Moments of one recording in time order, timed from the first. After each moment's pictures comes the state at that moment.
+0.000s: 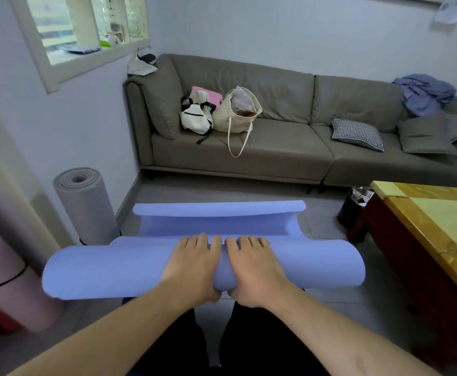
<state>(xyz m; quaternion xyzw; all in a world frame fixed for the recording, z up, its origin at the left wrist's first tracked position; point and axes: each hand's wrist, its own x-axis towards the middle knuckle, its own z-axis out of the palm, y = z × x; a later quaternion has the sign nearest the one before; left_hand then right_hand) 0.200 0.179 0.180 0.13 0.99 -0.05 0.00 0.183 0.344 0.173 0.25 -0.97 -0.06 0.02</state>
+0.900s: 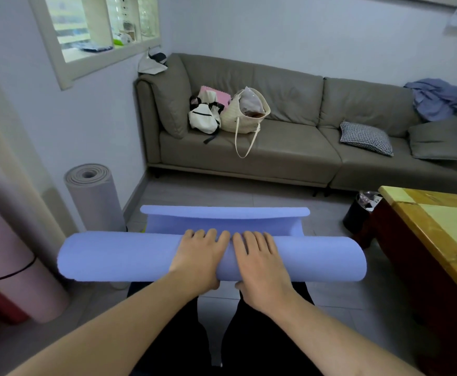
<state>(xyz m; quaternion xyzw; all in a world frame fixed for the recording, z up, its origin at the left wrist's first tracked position) 0.181 0.173 0.174 0.13 0.99 -0.07 -0.03 0.186 0.343 0.161 0.24 -0.97 -0.06 0.08</state>
